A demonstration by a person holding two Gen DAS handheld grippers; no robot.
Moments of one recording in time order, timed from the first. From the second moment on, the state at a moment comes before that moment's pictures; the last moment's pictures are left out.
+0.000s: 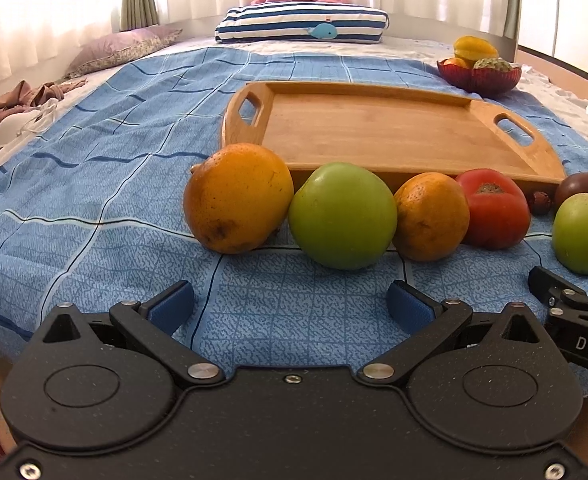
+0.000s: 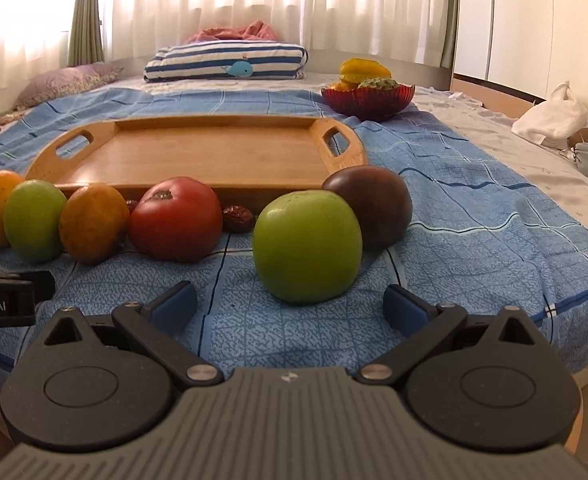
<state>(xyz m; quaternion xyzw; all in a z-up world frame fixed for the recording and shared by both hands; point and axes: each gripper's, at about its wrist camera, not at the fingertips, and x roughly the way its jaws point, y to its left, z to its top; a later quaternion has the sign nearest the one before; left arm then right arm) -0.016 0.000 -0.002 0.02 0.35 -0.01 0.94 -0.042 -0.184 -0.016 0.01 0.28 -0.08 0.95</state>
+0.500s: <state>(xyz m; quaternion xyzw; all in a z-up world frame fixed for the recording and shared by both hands) -0.022 0.015 0.035 0.02 0.24 0.00 0.97 -0.052 -0.190 0.008 0.02 0.20 -0.09 0.97</state>
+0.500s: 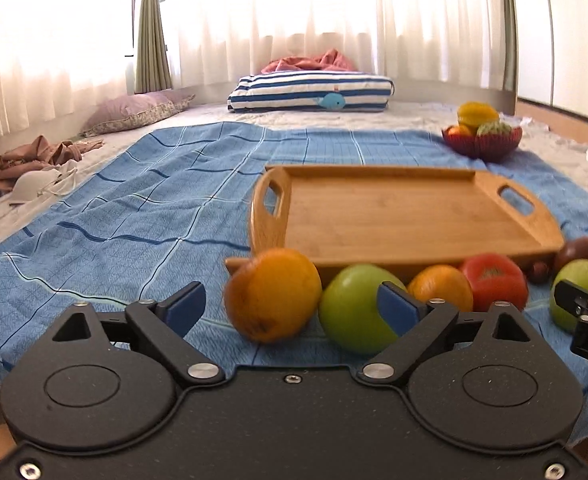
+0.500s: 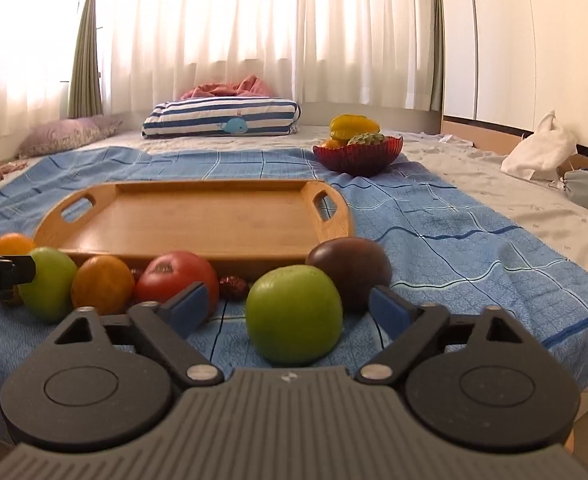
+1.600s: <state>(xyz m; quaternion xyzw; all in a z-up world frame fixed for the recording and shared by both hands) 0.037 0.075 0.011 -0.19 0.33 -0.02 0.92 -0.039 -0.210 -0.003 0.13 0.24 -0.09 0.96</state>
